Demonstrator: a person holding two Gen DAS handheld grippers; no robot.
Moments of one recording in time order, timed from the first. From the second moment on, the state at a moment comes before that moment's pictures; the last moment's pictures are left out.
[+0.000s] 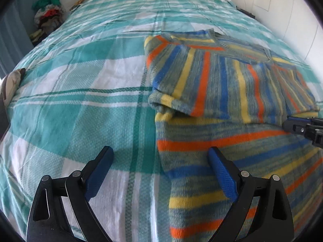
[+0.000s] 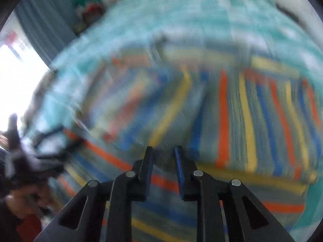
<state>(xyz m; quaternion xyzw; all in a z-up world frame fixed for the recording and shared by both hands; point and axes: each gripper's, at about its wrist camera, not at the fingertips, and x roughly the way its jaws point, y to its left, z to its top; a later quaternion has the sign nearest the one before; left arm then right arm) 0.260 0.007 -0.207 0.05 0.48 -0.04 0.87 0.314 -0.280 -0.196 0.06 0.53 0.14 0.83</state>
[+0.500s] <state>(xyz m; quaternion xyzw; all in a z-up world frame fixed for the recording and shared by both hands) 0.077 -0.014 -0.215 0.09 0.52 -0.08 0.85 0.076 -0.269 -0.194 -0.02 0.55 0.08 0.83</state>
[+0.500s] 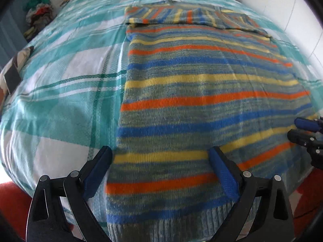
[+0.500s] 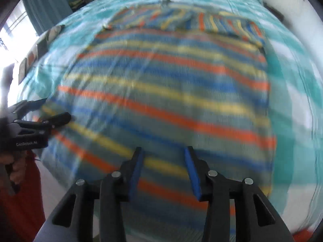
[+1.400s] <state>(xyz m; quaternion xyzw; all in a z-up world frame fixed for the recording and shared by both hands) 0.073 -0.014 -0.222 0.09 0.50 -0.07 0.86 0.058 -0.260 -0.204 -0.05 0.51 0.04 0.86</state>
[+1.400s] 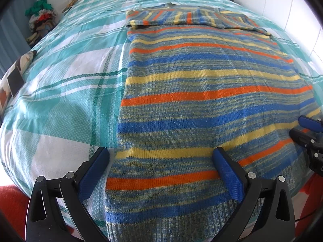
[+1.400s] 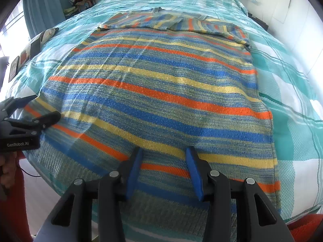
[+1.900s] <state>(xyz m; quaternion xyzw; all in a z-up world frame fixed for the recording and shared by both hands) 0.072 -0.015 -0.222 0.10 0.49 -0.08 0.86 0.058 -0.259 -0.204 -0.05 0.51 0.04 0.86</state>
